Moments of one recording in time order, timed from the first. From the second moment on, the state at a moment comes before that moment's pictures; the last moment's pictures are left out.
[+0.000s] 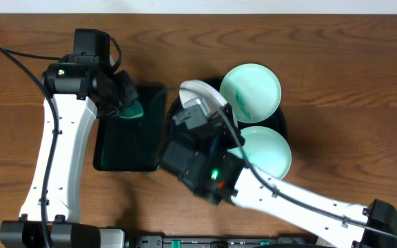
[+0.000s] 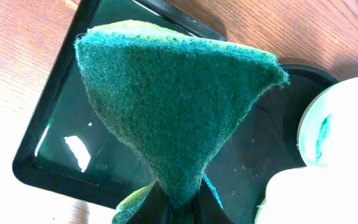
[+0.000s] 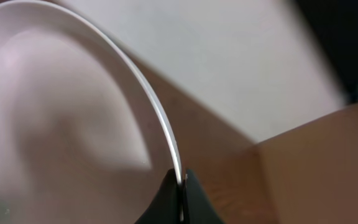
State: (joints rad) left arm -0.04 1.54 1.54 -1.22 0.10 -0.51; right arm 1.13 1.62 1.37 -0.87 1.21 0.33
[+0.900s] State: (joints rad) left arm -0.04 1.55 1.54 -1.22 0.10 -0.51; right arm -0.27 1.54 1.31 -1.01 -0.14 0.32
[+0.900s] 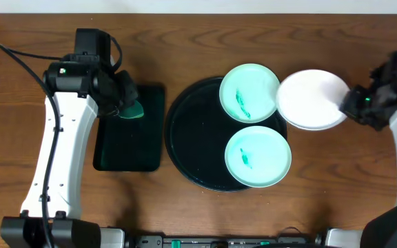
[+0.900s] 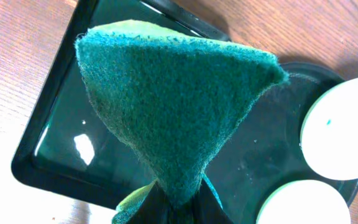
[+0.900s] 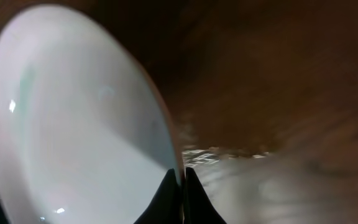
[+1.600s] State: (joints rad) left arm -0.04 1.58 1.54 -1.21 0.10 -0.51; right arm -0.38 1.54 0.84 -0.46 -0.08 0.29
